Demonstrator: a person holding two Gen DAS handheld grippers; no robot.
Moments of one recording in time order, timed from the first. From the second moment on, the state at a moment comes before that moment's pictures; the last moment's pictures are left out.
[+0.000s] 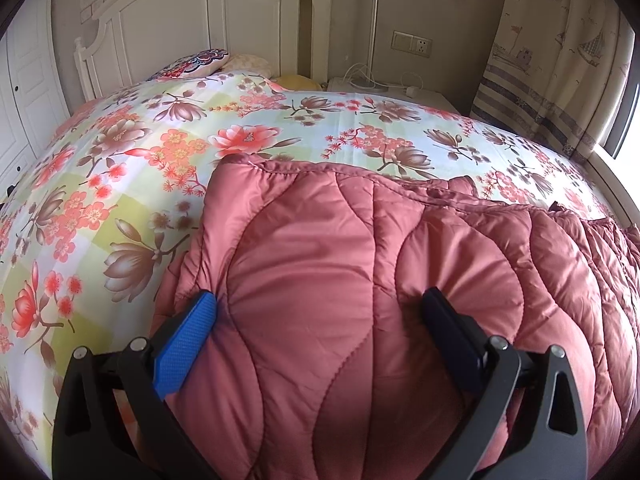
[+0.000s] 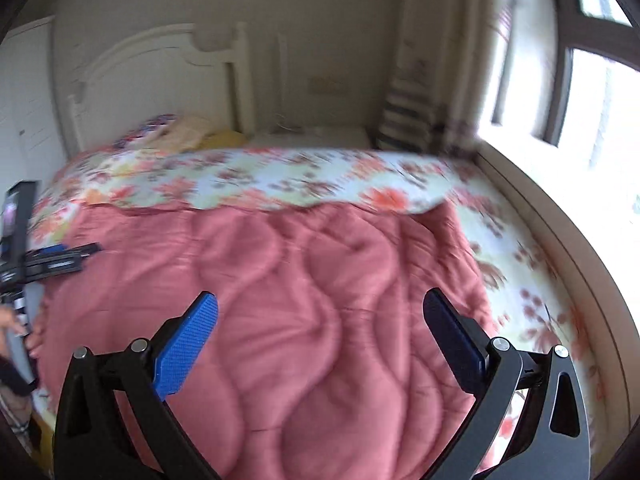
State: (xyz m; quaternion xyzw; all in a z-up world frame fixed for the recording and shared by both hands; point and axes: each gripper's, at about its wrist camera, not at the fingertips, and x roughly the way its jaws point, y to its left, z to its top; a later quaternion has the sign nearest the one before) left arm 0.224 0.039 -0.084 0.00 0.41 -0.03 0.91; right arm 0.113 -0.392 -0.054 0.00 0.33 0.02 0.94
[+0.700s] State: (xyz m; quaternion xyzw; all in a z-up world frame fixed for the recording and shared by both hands) left arm 0.223 0.039 -0.084 0.00 0.41 -0.02 0.91; right arm 0.174 -0.458 -0.109 0.01 0.43 -0.06 0.90
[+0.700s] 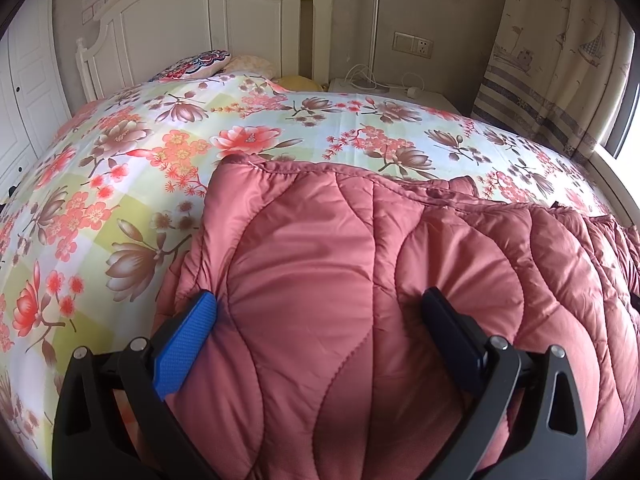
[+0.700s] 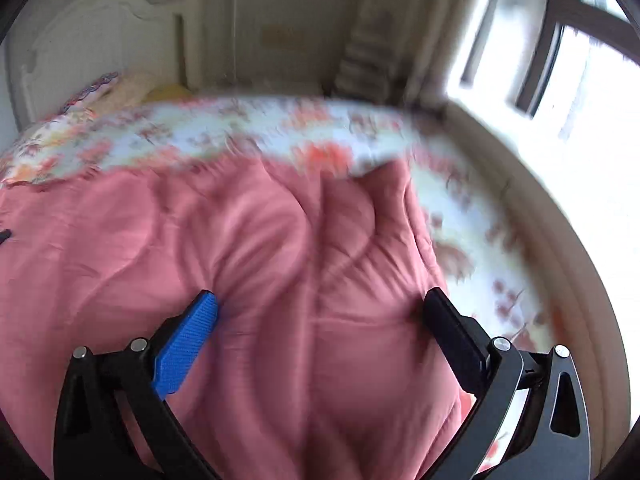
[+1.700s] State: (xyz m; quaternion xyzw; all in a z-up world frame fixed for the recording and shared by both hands) left arm 0.219 0.053 -0.067 -0.01 0.40 0.00 0.91; right arm 0.166 -0.466 -0.112 0.05 0.42 -0.05 0.91
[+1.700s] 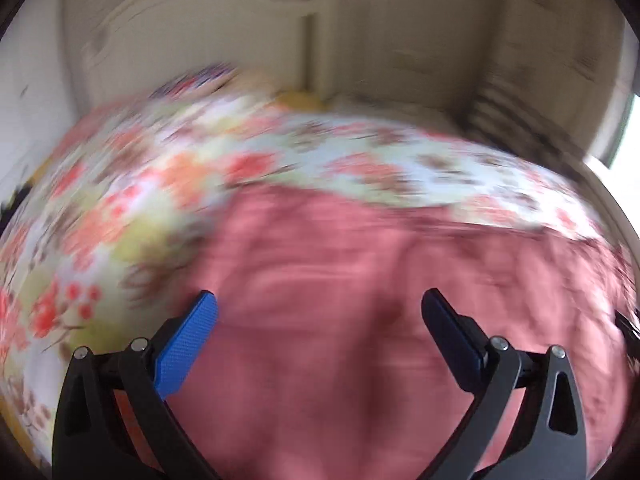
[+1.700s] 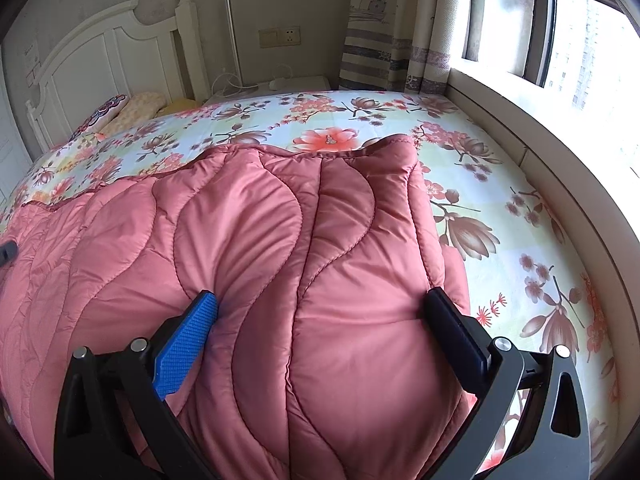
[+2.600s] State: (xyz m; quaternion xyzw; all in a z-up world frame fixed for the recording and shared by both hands) left arm 0.225 0.071 -0.088 -0.04 0.42 0.00 0.91; right arm 0.229 -0.314 -0.099 -0.07 0.46 0.16 0.87
